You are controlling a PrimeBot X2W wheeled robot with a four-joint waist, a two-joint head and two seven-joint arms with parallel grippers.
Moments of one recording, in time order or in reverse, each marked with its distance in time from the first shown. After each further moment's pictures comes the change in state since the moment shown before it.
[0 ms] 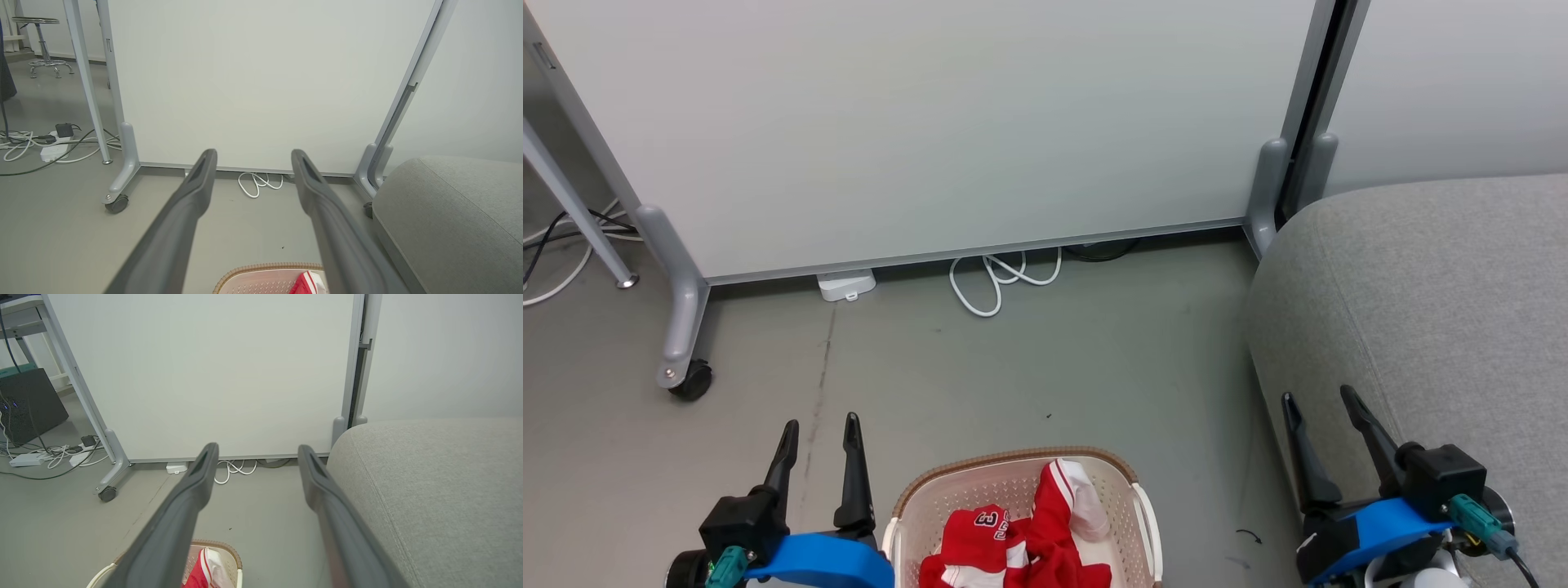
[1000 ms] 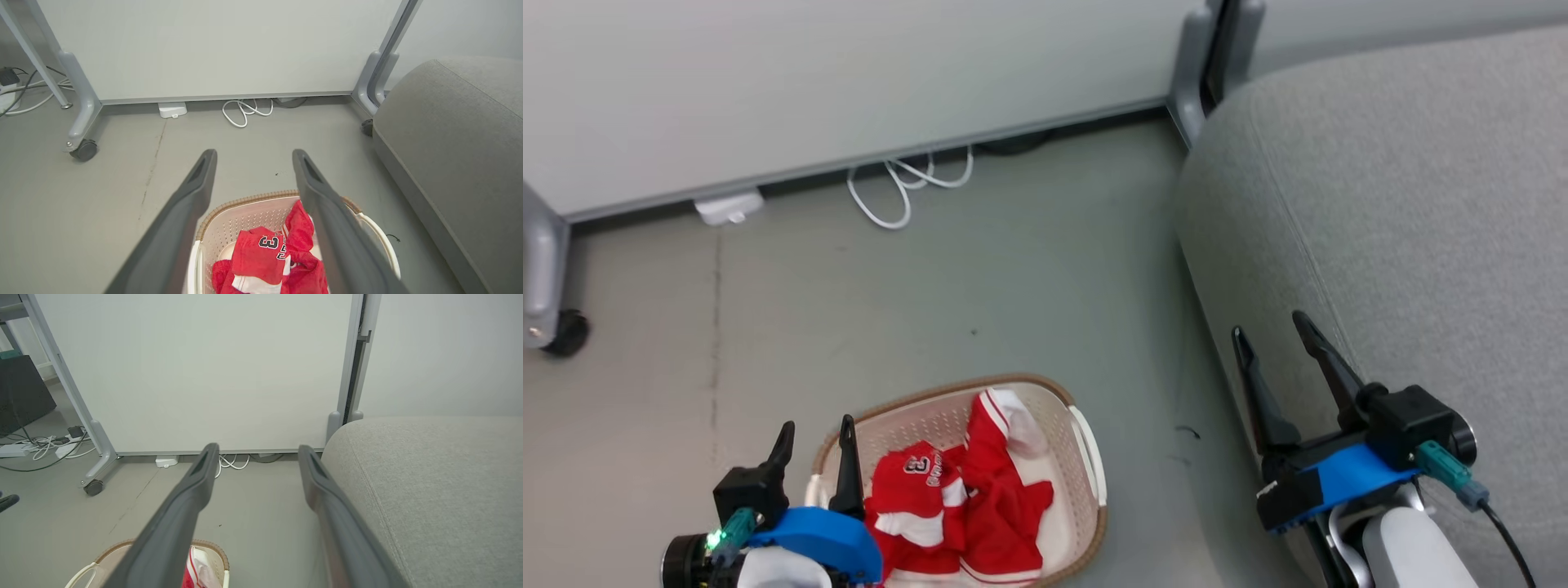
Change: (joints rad) left arm -0.117 0.024 -0.004 0.233 0.026 0.016 0.005; right arm -0.103 -0.001 0.099 -0.061 -0.010 0.001 -0.002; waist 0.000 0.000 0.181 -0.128
